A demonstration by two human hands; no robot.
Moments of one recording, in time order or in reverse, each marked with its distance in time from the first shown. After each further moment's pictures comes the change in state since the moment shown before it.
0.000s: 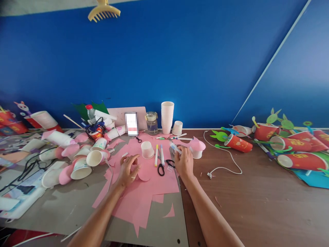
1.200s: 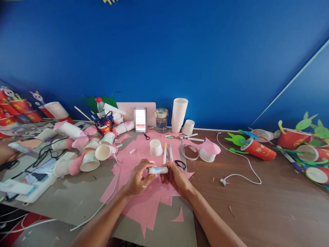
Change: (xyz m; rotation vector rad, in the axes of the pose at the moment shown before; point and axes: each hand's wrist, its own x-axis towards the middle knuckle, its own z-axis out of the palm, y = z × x) left_hand -0.008 0.036 -0.003 -0.362 -0.017 0.169; right_hand -0.041 -0.068 0.007 1.143 -0.831 0.686
